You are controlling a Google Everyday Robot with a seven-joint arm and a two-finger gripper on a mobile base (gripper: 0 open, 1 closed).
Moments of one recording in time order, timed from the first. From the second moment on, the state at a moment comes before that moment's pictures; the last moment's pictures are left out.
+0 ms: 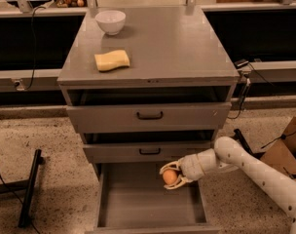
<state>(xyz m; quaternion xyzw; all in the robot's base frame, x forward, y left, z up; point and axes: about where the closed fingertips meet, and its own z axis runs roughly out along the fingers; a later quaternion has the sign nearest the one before) 0.525 -0.082 0.449 -0.73 0.43 0.32 0.42</state>
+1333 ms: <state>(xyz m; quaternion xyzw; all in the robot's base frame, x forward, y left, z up) 0.565 -0.099 0.508 -0.74 0.48 0.27 0.38</state>
